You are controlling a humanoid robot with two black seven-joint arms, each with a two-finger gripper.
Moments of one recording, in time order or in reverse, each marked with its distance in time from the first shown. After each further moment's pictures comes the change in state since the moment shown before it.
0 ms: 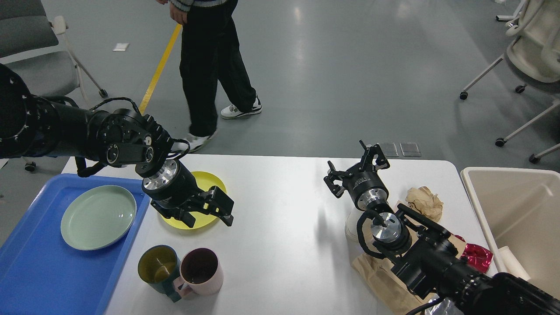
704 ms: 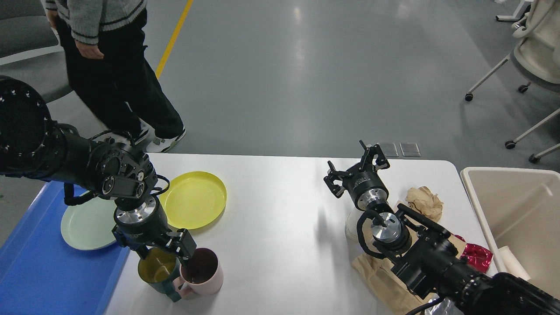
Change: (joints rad) left arm 0.051 -0.012 0.083 -0.103 0.036 0.068 0.195; right arm 0.000 0.000 0.000 0.000 0.000 0.000 0.000
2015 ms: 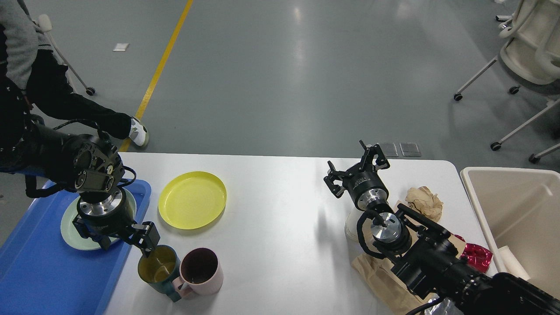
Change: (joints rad) left arm -0.034 0.051 0.131 -0.007 0.014 0.014 0.020; right arm 0.000 0.000 0.000 0.000 0.000 0.000 0.000
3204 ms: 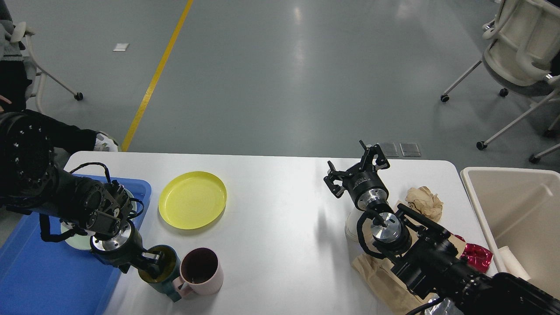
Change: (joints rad) left arm 0.186 -0.014 -0.036 -0.001 -0.003 0.248 0.021; right arm 0.000 0.000 0.000 0.000 0.000 0.000 0.000
